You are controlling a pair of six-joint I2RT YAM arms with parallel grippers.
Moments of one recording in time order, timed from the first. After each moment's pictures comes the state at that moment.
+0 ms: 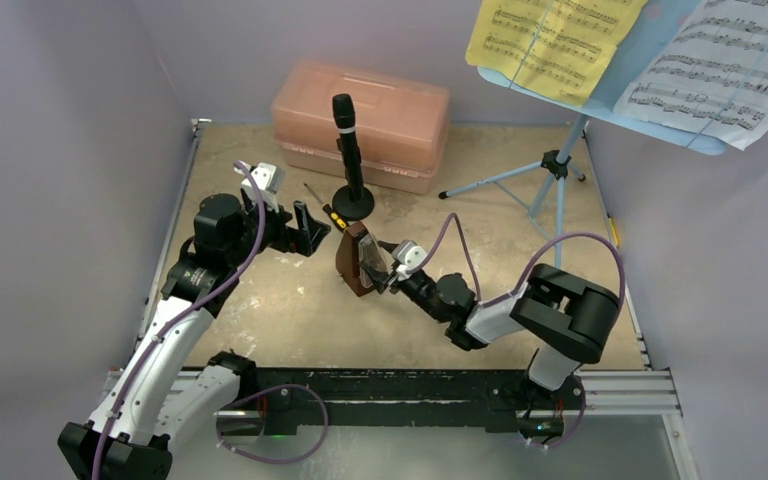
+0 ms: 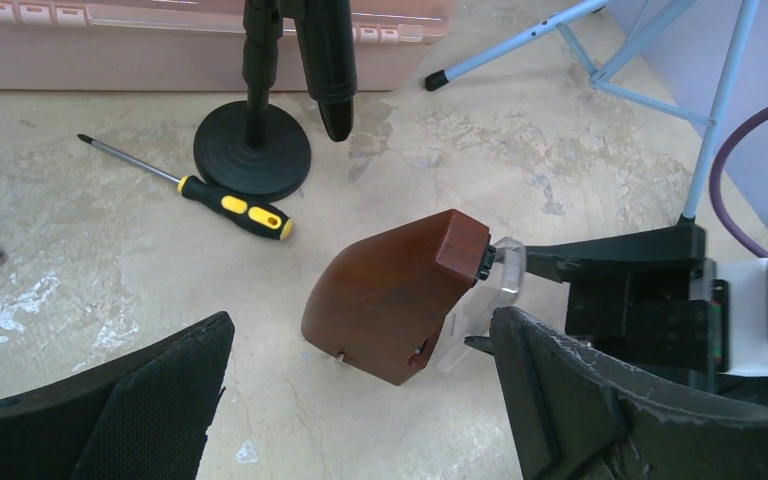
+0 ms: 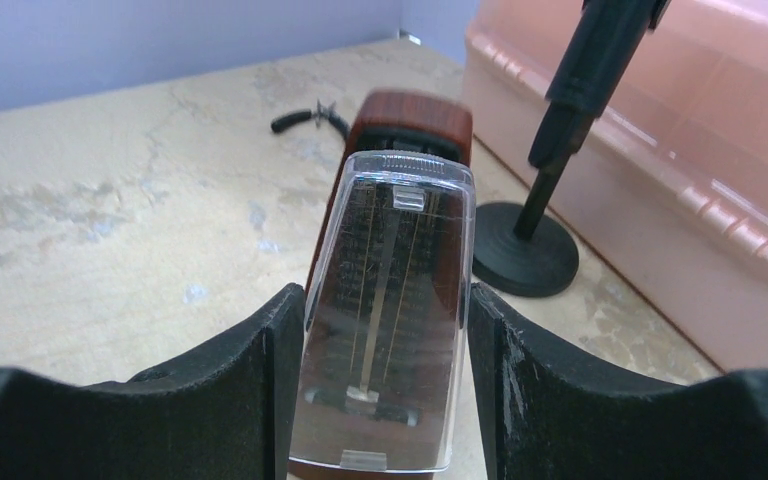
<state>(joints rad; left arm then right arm) -0.29 0.84 0.86 -0.34 0.31 -0.23 1.01 1.68 0.42 1.41 0.14 -0.14</state>
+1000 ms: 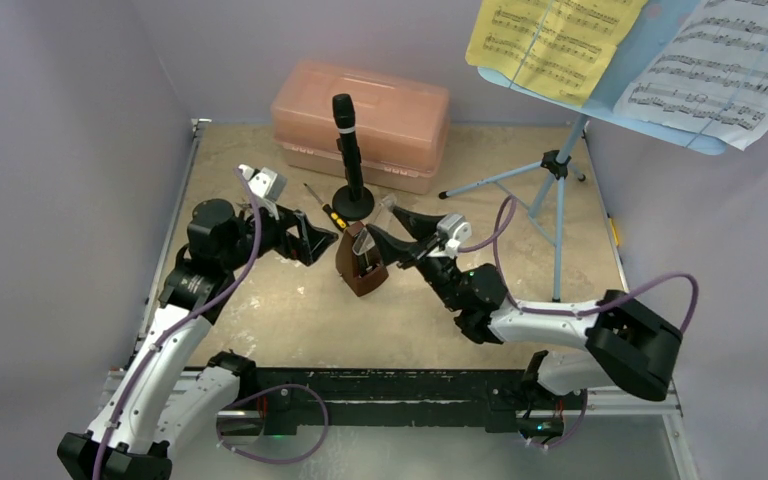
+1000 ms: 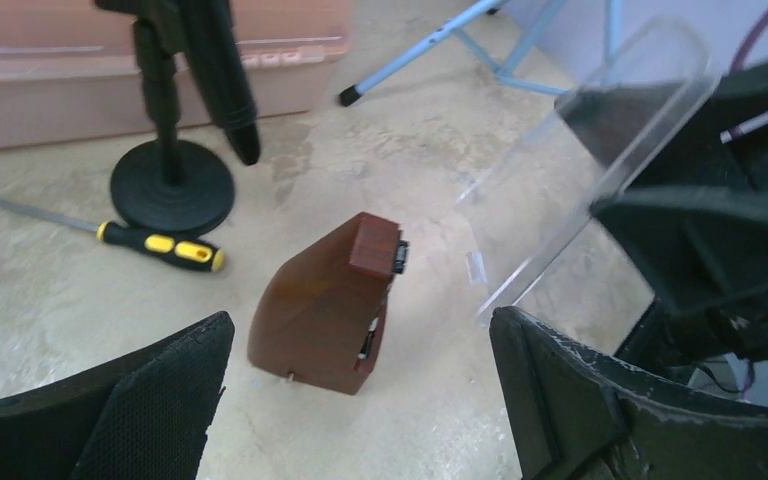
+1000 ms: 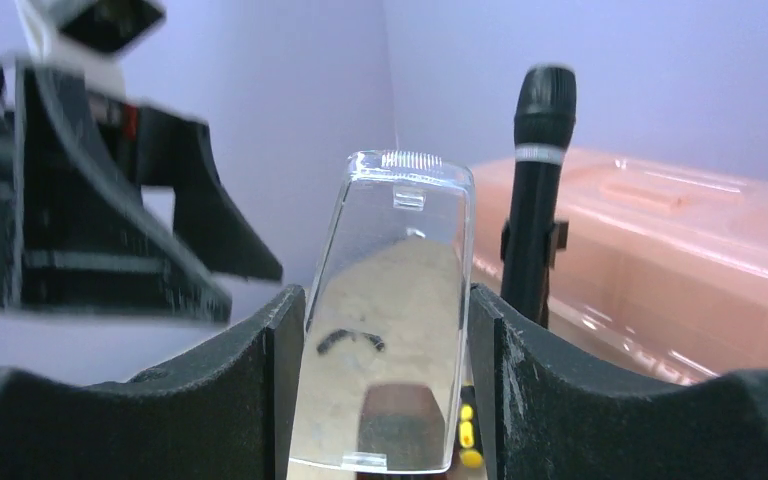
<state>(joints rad) -0.29 0.80 0.84 -0.29 0.46 -0.23 1.01 1.36 0.46 1.38 0.20 -0.01</state>
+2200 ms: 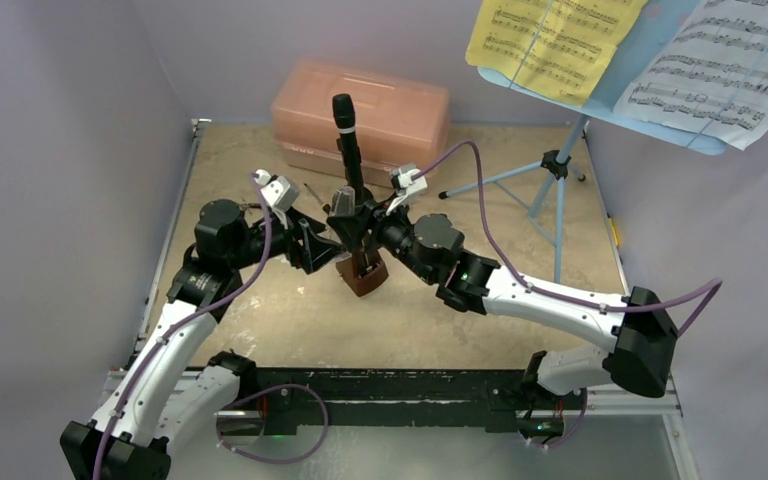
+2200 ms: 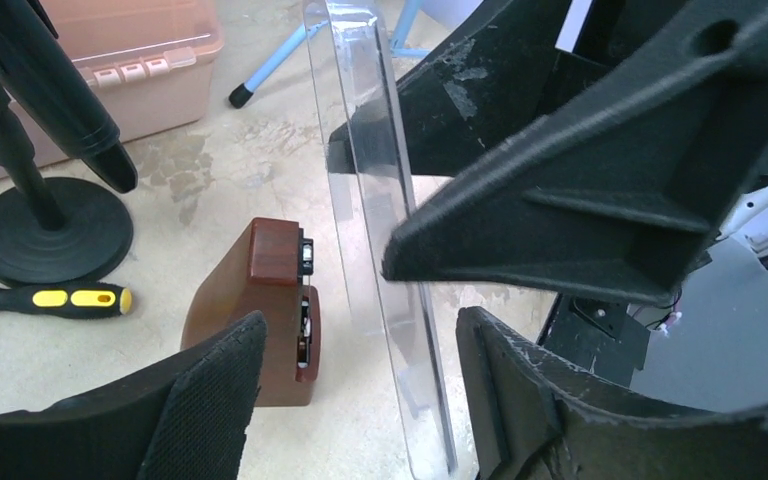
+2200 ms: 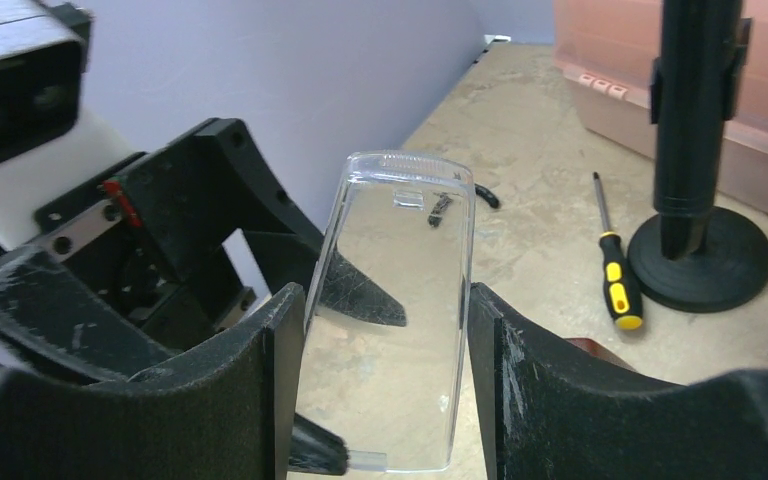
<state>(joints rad) -0.30 0.82 0.79 -0.17 0.72 -0.19 1.05 1.33 0.99 0.40 0.25 0.48</state>
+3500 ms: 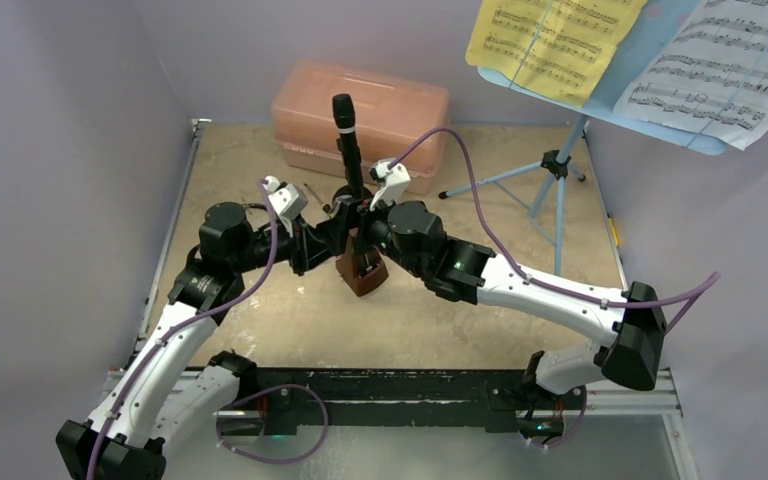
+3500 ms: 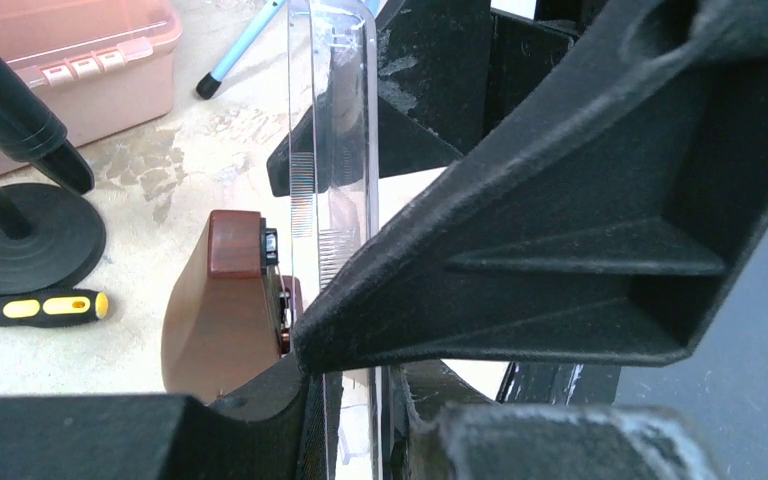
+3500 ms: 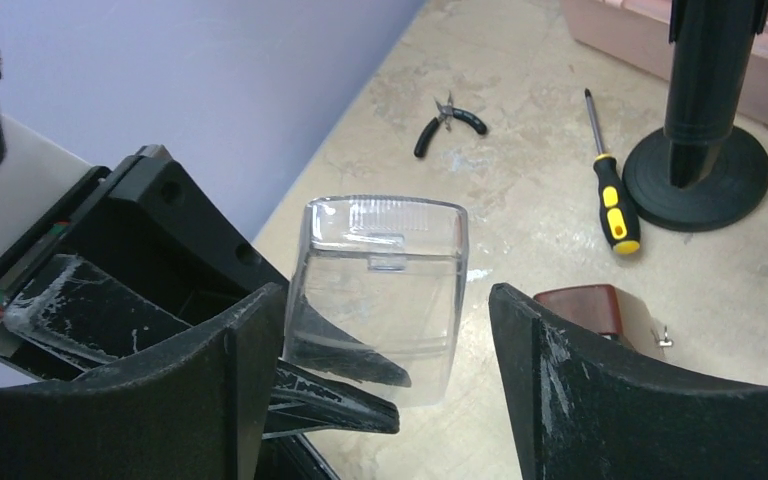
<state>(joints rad) -0.35 0.82 0.79 -0.21 0.74 -0.14 1.09 1.40 1.21 0.06 0.28 0.55</state>
